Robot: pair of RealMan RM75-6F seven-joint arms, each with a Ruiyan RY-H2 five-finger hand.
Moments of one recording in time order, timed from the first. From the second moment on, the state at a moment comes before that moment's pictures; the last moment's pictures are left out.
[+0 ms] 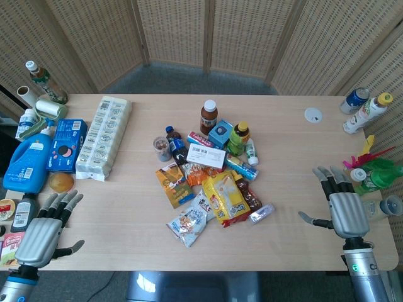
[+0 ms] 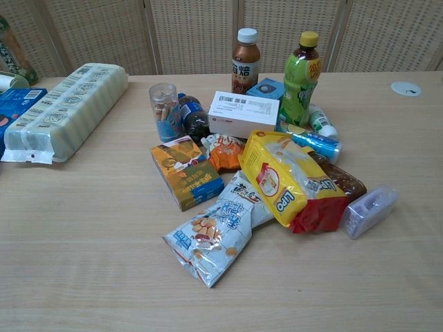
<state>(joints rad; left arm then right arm) -0.07 -1.06 0.08 -2.05 1.58 1.42 0.31 0.20 -1.17 0.10 -1.79 -1.46 1.45 -0.18</state>
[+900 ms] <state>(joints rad) -0.07 -1.04 0.07 -2.00 1.58 1.41 0.23 0.34 -1.33 0.10 -1.86 -1.42 1.22 -0.32</state>
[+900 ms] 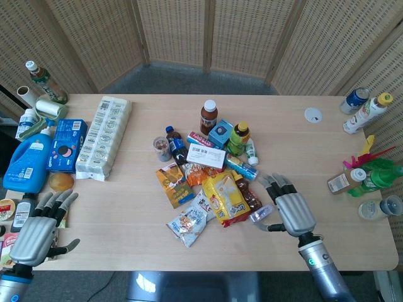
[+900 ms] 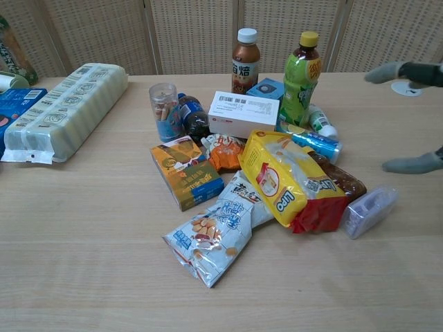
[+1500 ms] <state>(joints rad) -0.10 -1.05 0.05 -1.96 1.55 1.38 0.20 0.48 -1.66 0.17 -1.67 -1.20 1.14 -0.50</state>
